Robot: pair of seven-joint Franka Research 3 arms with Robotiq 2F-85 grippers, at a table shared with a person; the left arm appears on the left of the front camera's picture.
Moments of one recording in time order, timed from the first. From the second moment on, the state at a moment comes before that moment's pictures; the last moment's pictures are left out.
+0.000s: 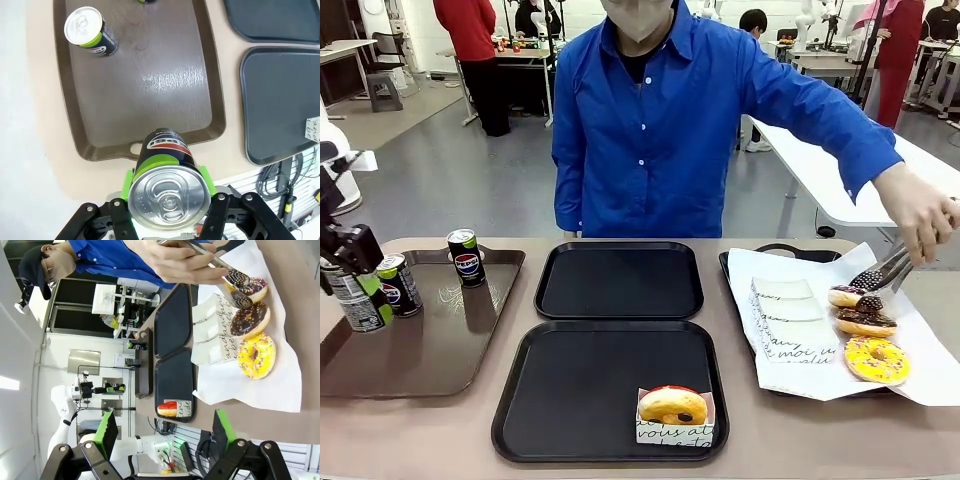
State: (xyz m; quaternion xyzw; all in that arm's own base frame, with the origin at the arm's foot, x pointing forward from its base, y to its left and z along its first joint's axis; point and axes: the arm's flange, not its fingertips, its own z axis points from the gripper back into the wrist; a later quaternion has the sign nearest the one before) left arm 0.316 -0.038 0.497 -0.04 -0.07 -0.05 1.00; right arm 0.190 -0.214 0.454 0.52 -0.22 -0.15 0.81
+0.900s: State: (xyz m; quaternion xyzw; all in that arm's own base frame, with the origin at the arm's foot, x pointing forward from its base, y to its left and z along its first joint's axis) left arm 0.226 -0.271 0.425 0.00 0.00 -0.33 0.94; right arm 0.190 -0.214 0.454 0.52 -0.22 -0.15 0.81
